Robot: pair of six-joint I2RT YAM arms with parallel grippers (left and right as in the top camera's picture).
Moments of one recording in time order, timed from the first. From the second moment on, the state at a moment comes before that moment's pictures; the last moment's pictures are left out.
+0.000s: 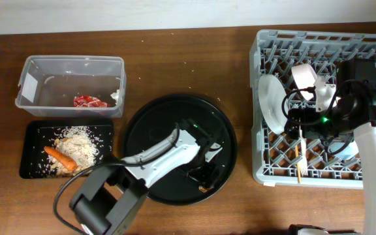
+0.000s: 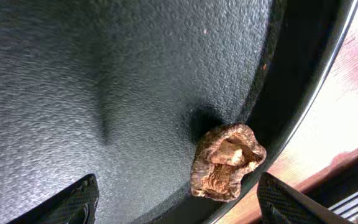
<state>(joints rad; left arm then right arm) -0.80 1.89 1.26 -1.00 0.24 -0.15 -0.13 1.40 1.50 -1.46 -0.14 -0.05</state>
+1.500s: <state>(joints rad) 0.44 1.54 1.17 -0.89 0.01 -0.24 -0.13 1.40 1.50 -1.47 -0.14 -0.05</state>
